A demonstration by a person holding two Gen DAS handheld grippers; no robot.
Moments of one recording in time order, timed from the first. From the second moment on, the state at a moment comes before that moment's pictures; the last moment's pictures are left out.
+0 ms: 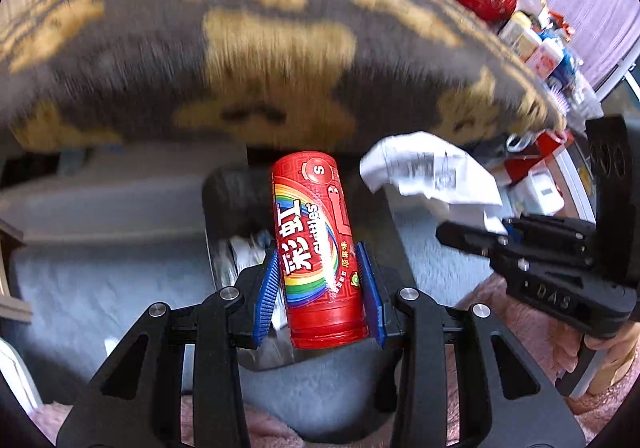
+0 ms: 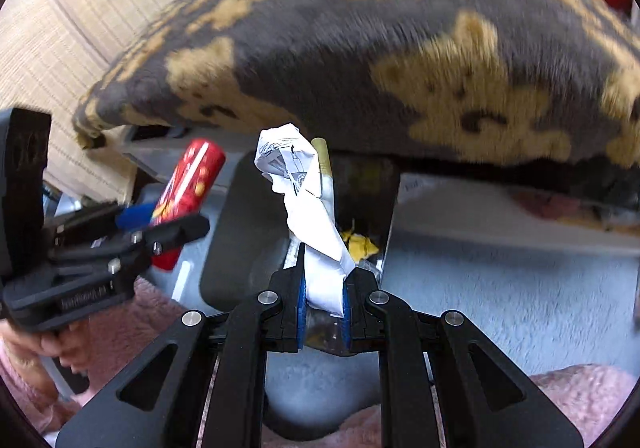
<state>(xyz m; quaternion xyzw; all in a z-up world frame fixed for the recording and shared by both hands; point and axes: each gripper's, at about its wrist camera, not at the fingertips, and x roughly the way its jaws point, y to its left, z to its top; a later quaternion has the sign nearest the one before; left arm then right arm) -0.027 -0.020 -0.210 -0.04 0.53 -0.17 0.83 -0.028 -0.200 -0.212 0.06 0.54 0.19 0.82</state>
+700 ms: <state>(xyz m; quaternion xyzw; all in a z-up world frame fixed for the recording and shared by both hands) -0.020 -0.024 -0.258 -0.02 0.59 -0.16 0.79 -0.002 -0.202 -0.250 0.10 0.56 0.16 0.80</state>
